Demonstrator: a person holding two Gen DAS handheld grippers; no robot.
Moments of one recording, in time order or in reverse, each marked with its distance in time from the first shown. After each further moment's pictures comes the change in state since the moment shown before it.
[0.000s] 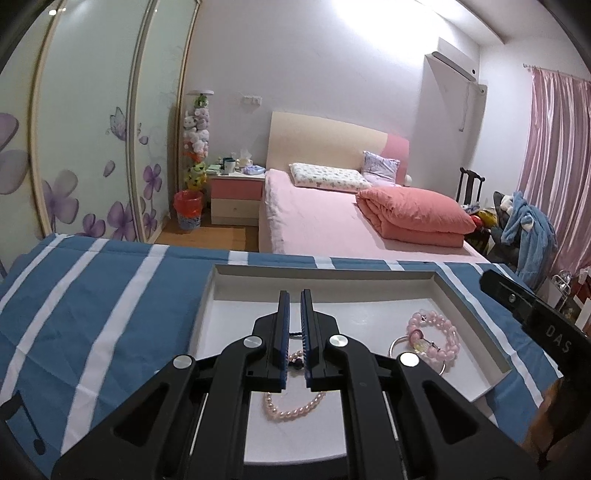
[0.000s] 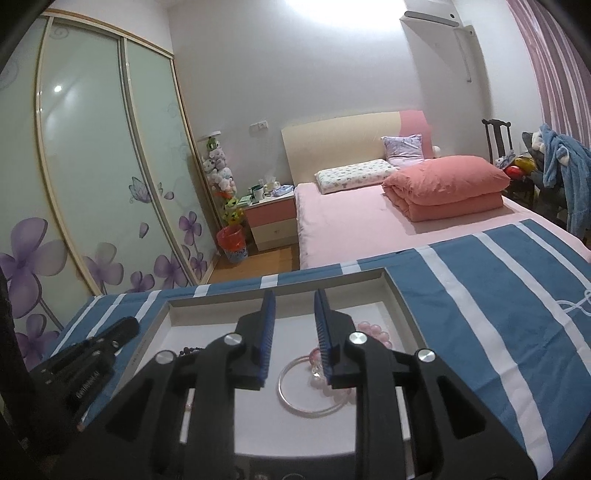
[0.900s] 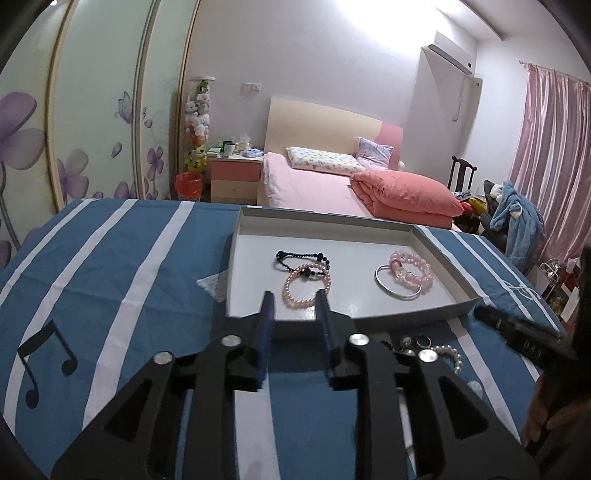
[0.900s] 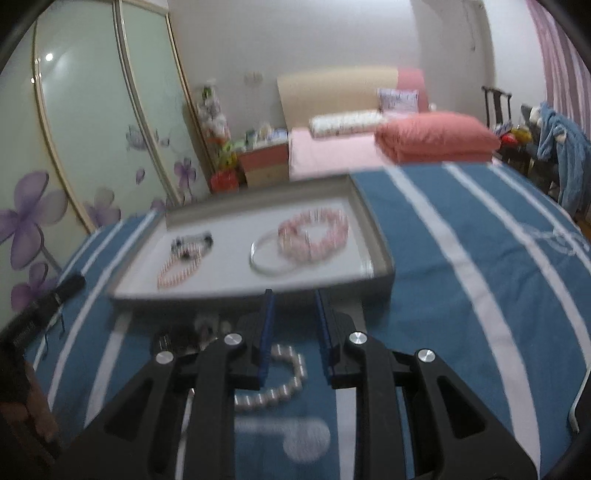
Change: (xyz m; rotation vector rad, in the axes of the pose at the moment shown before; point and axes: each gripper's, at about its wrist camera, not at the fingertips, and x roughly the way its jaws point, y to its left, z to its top) left arm -0.072 0.021 -0.049 -0.012 0.067 -0.030; right arm -0.056 -0.027 -0.071 -0.026 0.248 -0.024
